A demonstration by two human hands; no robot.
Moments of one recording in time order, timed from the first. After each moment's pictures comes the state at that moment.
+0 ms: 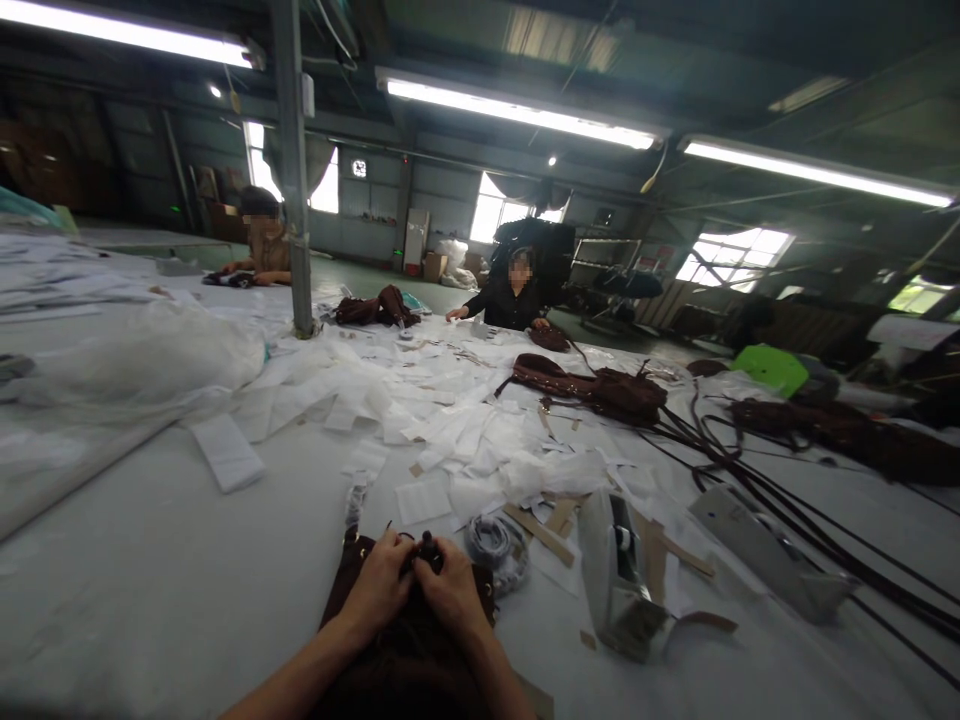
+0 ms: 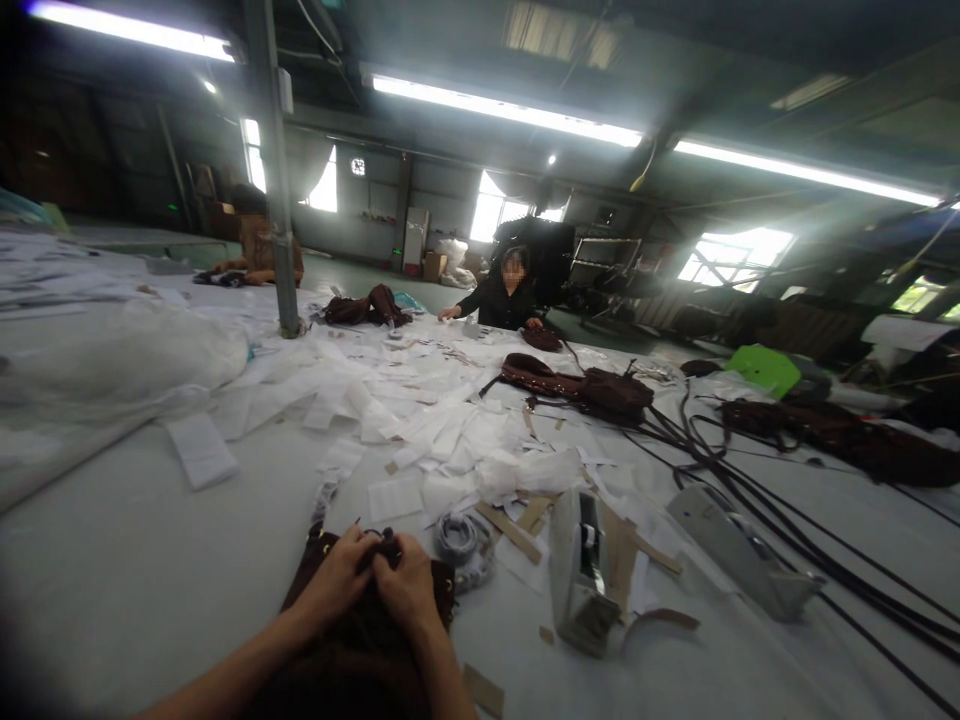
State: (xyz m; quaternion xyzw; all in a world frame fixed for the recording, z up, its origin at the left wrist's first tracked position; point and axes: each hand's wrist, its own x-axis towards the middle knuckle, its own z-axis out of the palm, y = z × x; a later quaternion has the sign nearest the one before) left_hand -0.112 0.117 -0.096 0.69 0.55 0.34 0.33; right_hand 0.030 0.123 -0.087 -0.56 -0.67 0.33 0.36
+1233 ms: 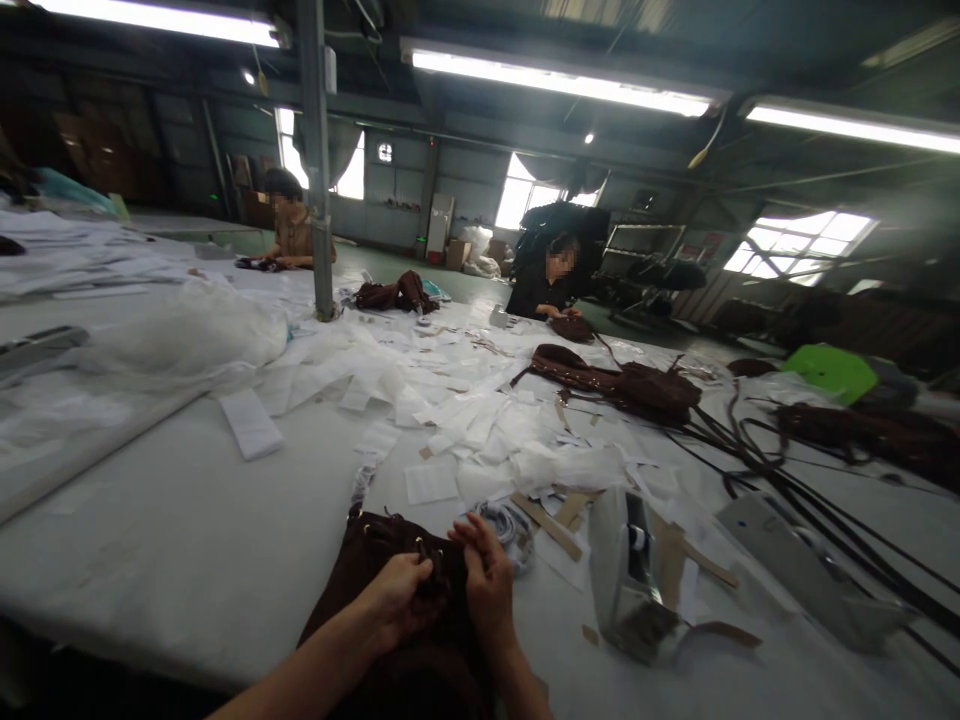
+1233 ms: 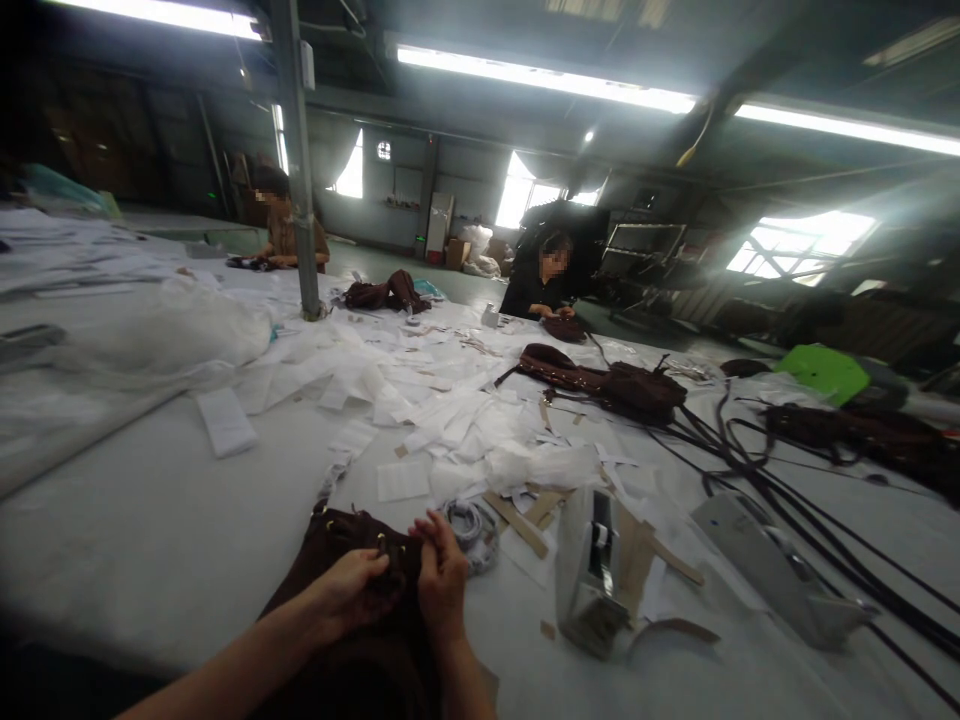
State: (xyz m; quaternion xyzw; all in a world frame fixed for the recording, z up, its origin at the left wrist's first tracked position) left_hand -0.067 0.084 -0.085 0.19 0.50 0.38 0.76; right_hand 0.075 0.105 -0.096 -0.51 -0.70 0.24 0.44
